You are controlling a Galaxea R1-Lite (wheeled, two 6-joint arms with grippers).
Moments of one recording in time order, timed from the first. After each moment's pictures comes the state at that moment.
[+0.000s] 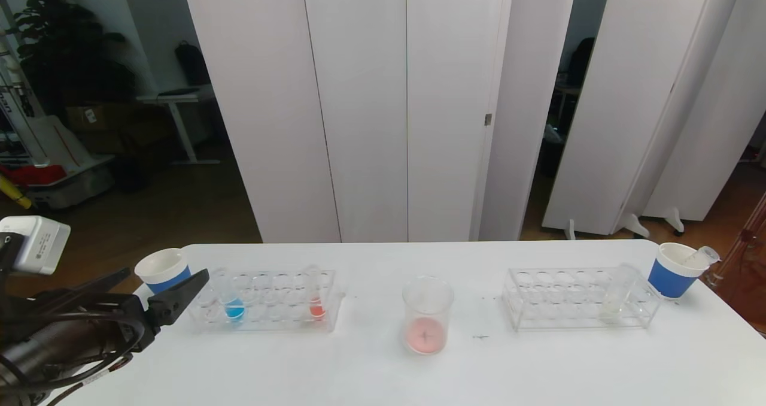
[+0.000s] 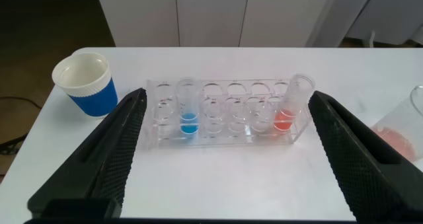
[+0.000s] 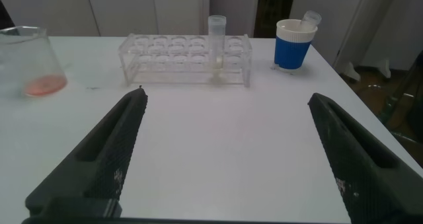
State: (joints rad) left arm -0.08 1.19 -0.31 -0.67 0.01 -0.06; right arm 0.00 0.00 0.00 -0.01 -0.01 0.02
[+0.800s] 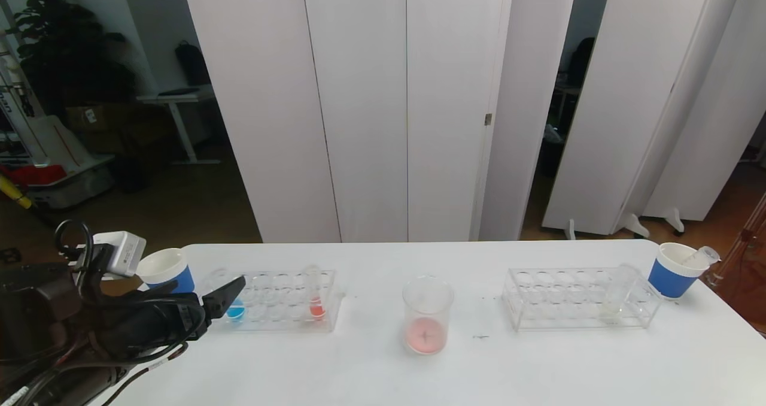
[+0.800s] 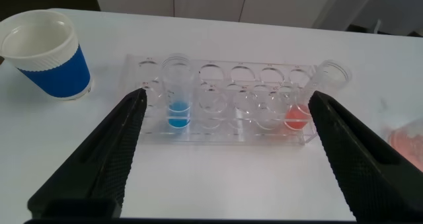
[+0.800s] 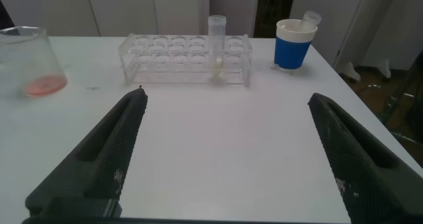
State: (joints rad) left arm -0.08 1.51 -0.24 -0.98 0.02 -0.14; right arm 0.00 0.00 0.00 -0.01 -0.01 0.02
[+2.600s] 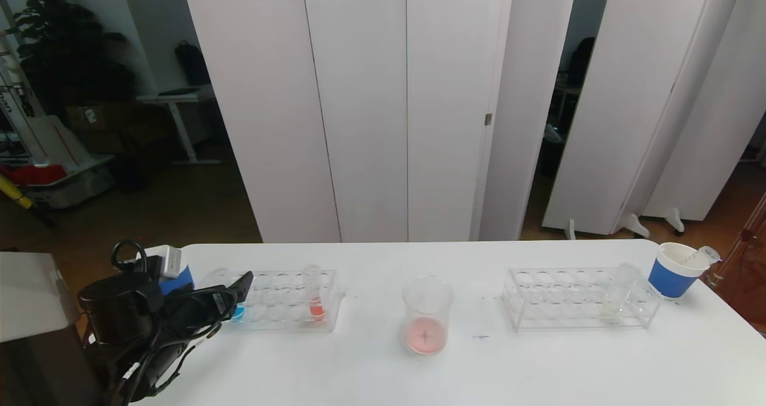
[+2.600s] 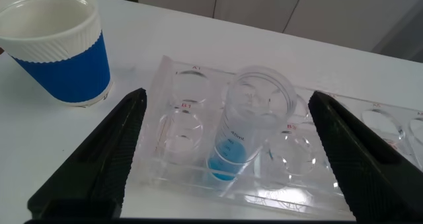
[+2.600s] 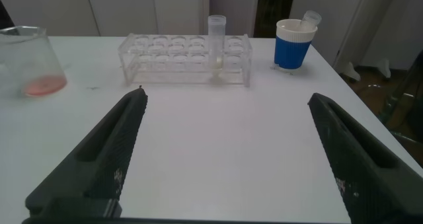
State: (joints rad) left arm -0.01 2.05 -0.24 -1.56 0.12 -0.18; right arm 0.00 0.00 0.00 -0.01 -0.01 0.02
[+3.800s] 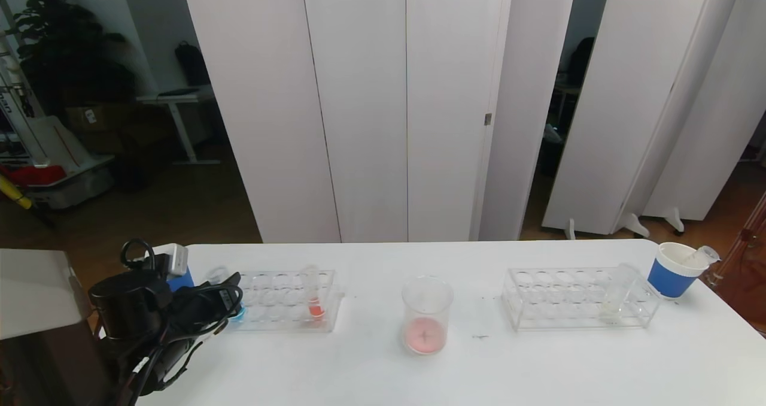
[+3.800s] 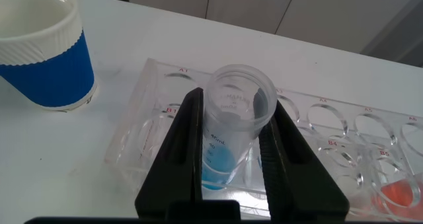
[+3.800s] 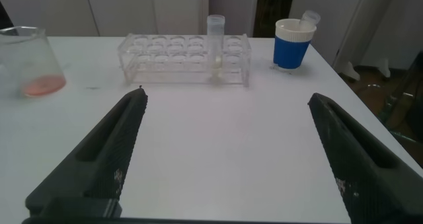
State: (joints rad) left arm -0.01 2.09 -0.28 -1.56 0.11 -0.20; right arm 0.00 0.00 0.00 -0.01 -0.01 0.02
